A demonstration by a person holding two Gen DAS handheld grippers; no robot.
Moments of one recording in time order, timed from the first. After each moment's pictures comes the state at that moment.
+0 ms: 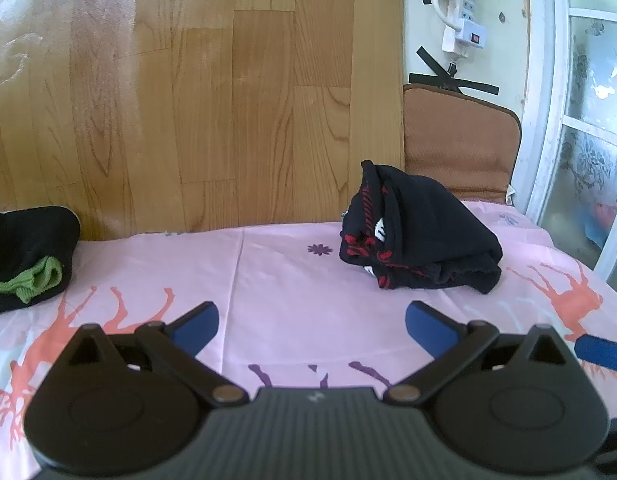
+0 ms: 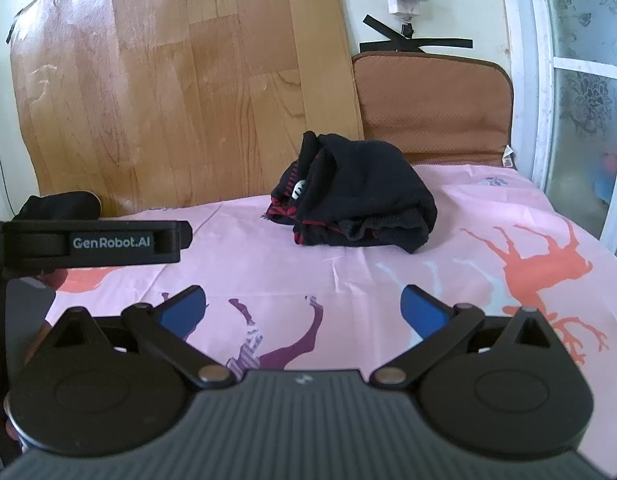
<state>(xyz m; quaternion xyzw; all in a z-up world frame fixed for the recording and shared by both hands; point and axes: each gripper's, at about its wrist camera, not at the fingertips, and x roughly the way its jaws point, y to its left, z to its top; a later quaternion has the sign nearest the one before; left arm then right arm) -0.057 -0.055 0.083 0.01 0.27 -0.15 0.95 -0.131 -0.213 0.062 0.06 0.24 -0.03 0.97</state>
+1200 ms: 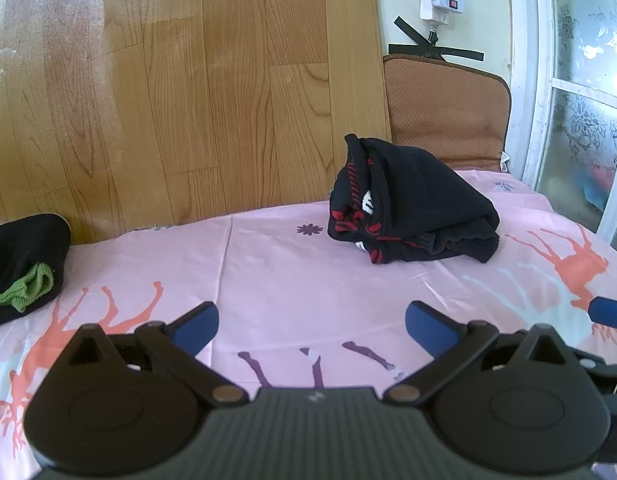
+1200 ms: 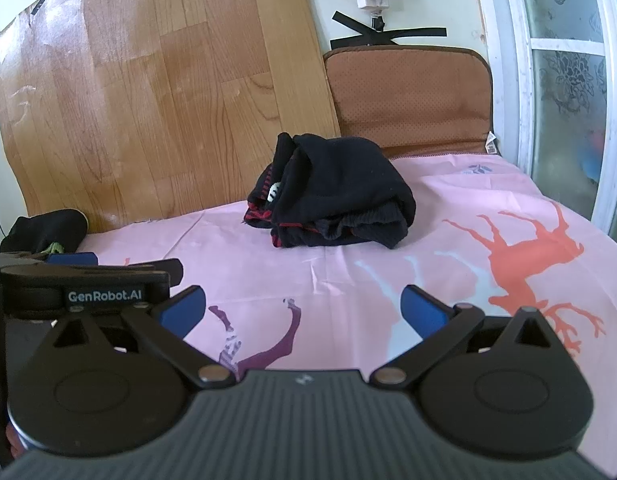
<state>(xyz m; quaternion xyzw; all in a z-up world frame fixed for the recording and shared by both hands) -0.054 -0.071 0.071 0.06 0.29 -0.15 0.94 -0.129 -0.231 0.058 0.09 0.24 -0.05 0.97</state>
